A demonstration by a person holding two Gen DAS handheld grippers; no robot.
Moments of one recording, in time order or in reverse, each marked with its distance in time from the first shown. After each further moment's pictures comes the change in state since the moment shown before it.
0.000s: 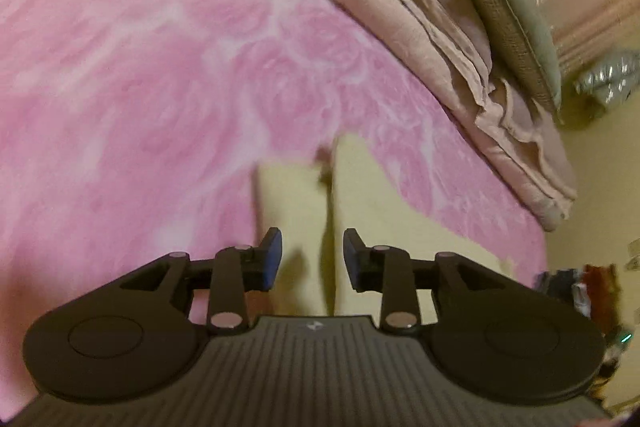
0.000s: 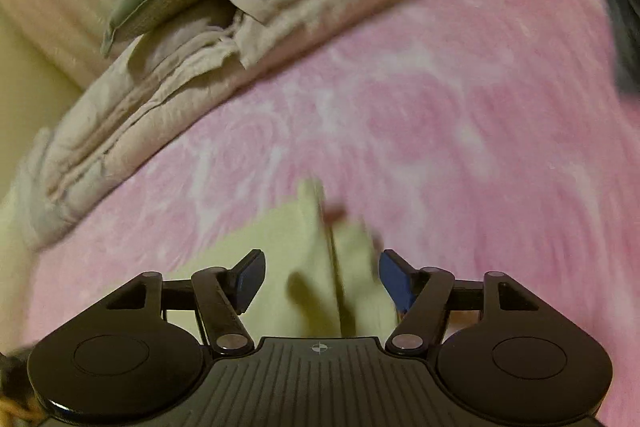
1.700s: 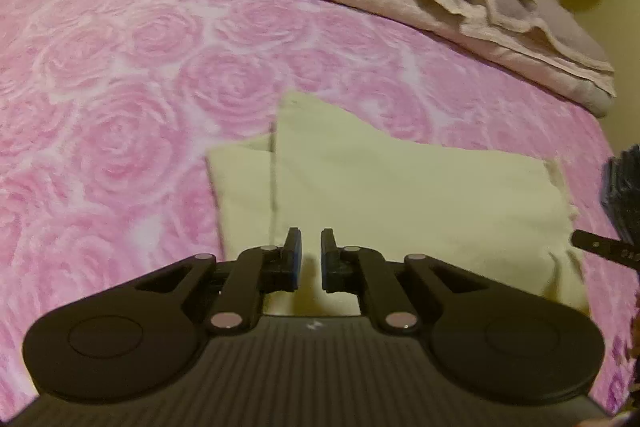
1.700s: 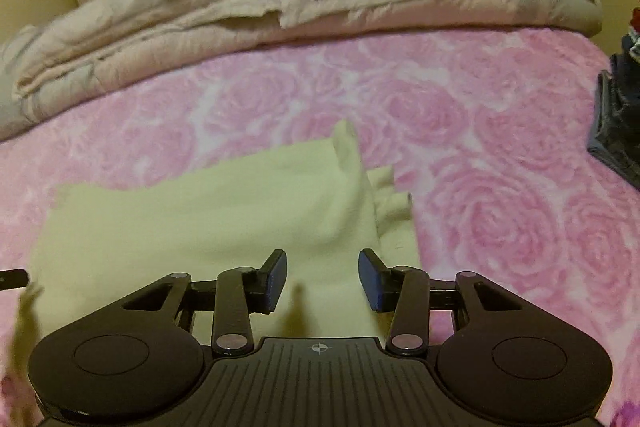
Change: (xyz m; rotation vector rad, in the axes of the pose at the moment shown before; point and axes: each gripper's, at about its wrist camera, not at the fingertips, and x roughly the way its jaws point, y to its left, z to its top) left arm 0.035 -0.093 -0.048 0.461 0.027 0.252; right arm 0.016 0.080 -0.064 -0.400 -0.073 -0.249
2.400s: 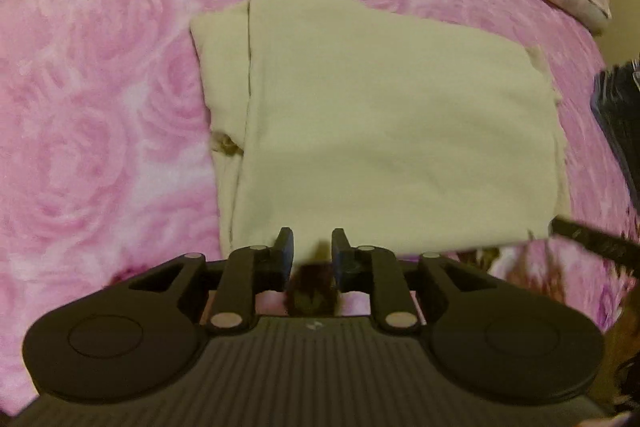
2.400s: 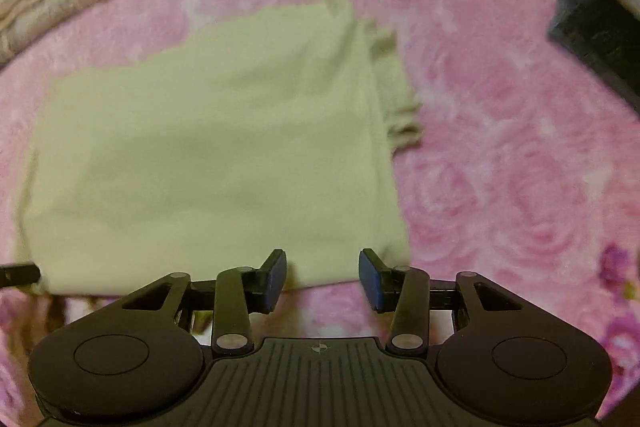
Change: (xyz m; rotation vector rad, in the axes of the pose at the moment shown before) left arm -0.046 -0.026 -0.036 0.043 0.263 0.022; right arm -0.053 0.040 -0.050 0.084 0.207 -0.116
